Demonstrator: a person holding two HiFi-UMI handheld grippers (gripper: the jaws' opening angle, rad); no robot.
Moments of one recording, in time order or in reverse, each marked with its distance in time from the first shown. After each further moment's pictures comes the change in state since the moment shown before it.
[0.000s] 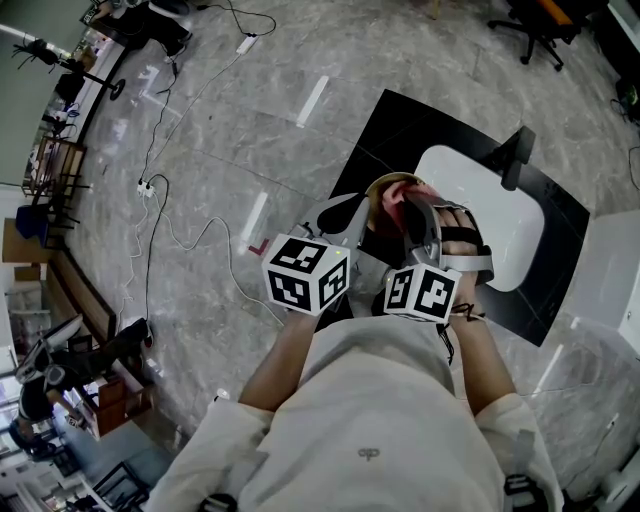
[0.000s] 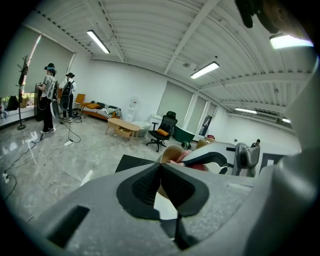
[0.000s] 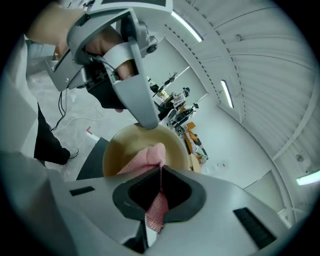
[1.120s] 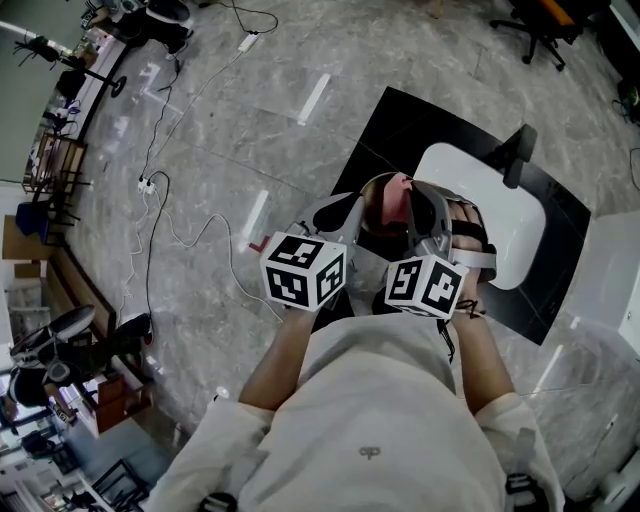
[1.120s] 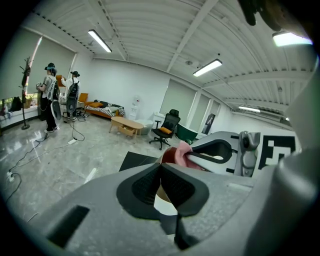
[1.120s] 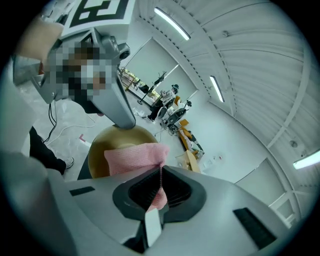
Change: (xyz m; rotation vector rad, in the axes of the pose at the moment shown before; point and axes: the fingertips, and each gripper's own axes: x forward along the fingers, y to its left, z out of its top) left arm -0.008 0.012 -0.009 -0.008 0.023 0.034; right arm -0.004 -0.020 0.002 0.107 0.006 -0.053
